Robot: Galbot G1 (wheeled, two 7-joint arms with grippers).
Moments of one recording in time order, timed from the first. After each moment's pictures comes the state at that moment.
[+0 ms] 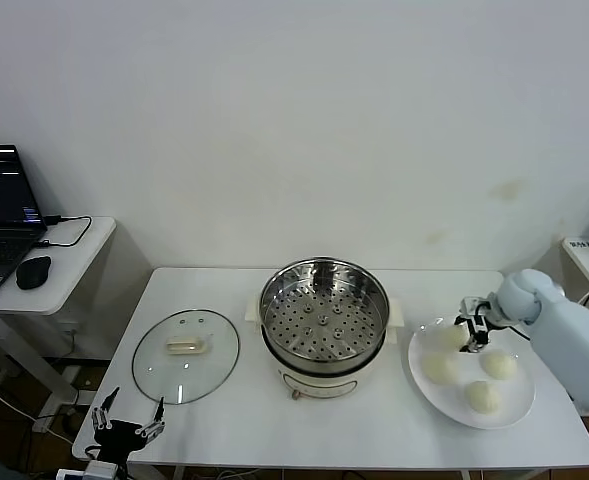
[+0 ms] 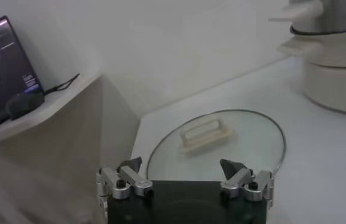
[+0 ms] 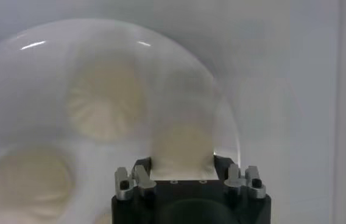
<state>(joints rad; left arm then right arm) 1.69 -1.41 -0.77 -2.00 0.17 0.11 0.12 -0.21 0.66 -0.35 1.18 -0.32 -0.12 -1.13</state>
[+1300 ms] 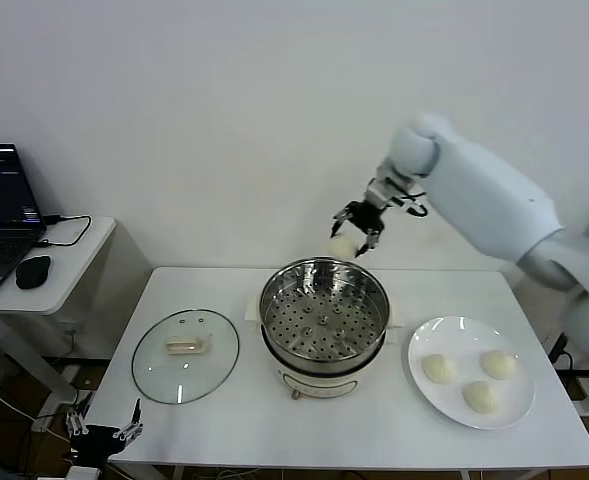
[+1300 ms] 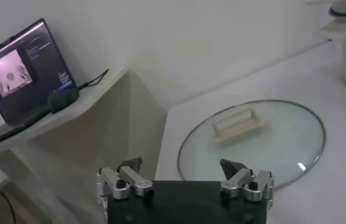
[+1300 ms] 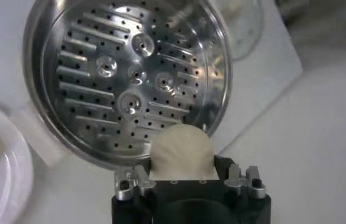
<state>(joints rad) 1.72 -1.41 -0.84 -1.99 0.17 0.11 0.07 0.40 1.20 -0.78 0.96 -0.30 0.66 -1.31</state>
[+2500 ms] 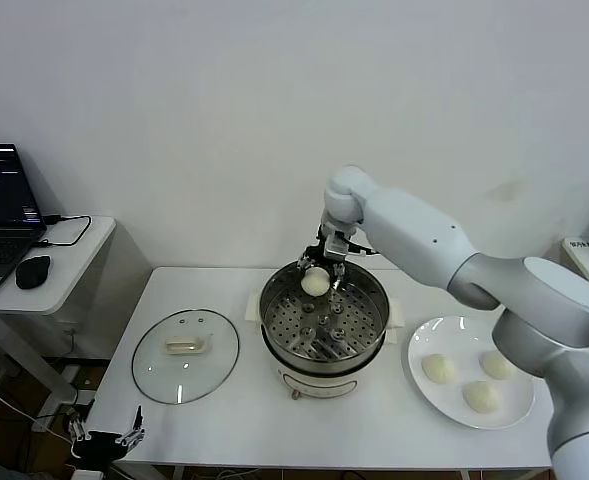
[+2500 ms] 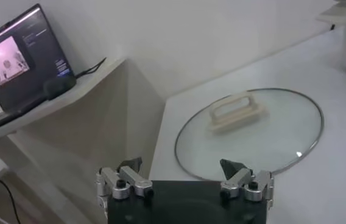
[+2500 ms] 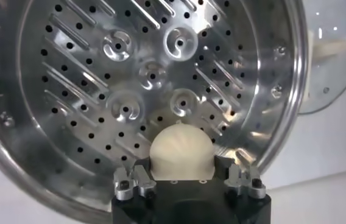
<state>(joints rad) 1.71 -1.43 -0.82 -1.96 0.18 0.11 0.07 0.27 1.33 -0.84 0.85 -0.50 0.80 -1.17</state>
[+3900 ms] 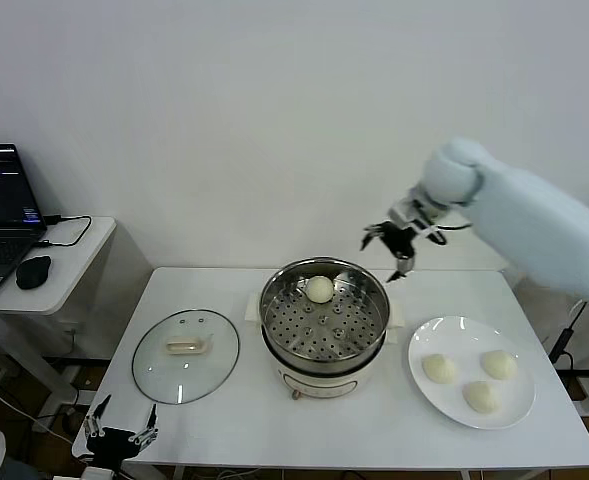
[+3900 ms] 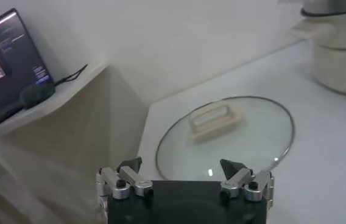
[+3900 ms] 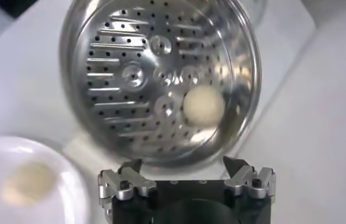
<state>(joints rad) 1.73 -1.42 -0.78 -2.02 0.19 0.14 0.11 0.34 0.68 -0.78 1.39 -0.01 -0.12 -1.34</state>
